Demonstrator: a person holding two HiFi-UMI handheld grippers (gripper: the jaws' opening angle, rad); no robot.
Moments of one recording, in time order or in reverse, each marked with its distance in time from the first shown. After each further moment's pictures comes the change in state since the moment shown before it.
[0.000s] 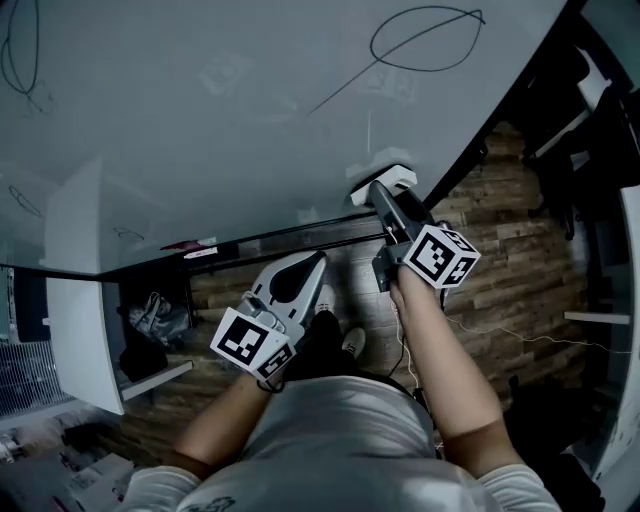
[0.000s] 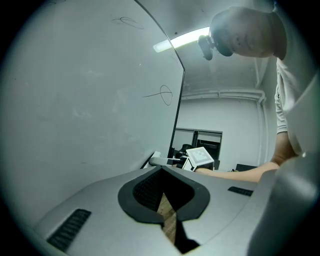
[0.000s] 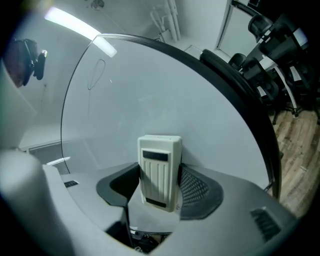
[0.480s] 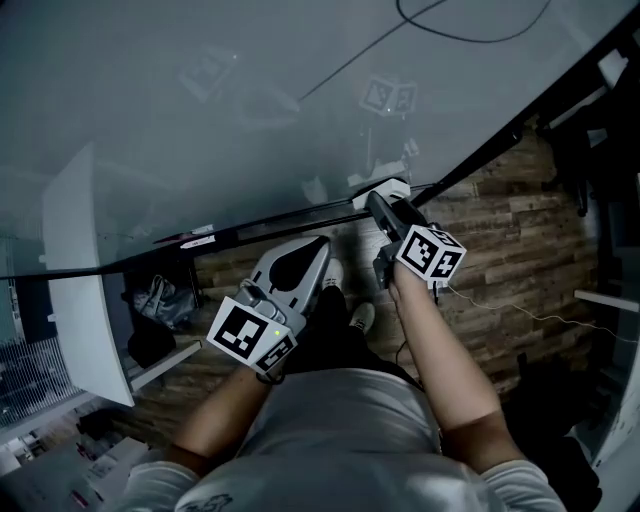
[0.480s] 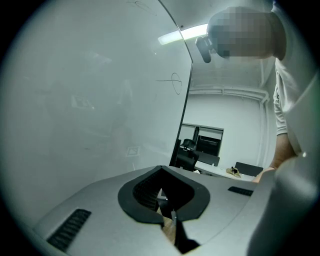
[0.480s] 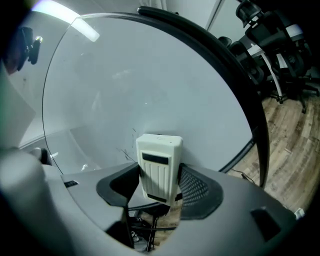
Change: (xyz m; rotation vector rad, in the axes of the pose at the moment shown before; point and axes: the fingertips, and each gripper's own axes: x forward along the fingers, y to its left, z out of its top) left arm 0.017 0.038 -0.026 -0.036 0.066 -0.009; right arm 0.016 -0.095 -0.118 0.068 0.162 -0.148
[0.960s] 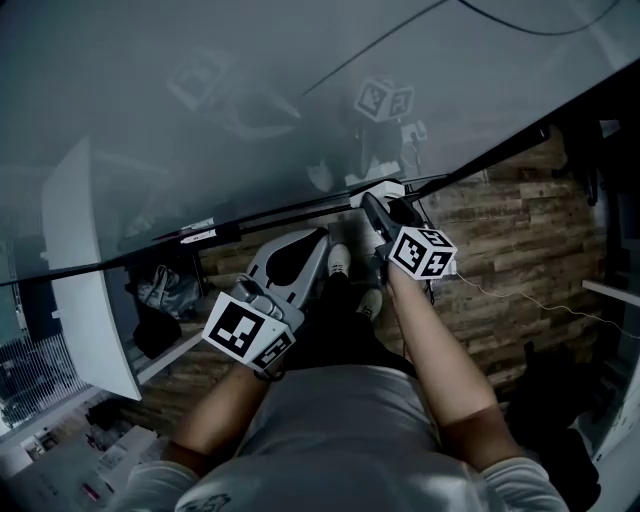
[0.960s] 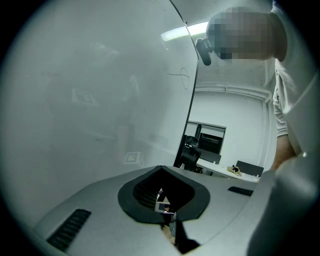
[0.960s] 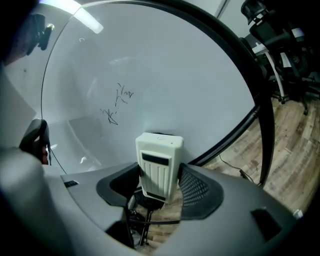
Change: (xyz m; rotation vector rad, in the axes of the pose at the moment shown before) left arm 0.007 0.029 -0.010 -0.019 0.041 0.016; right arm 0.030 -0.025 -0.052 -0.046 0.053 -0.017
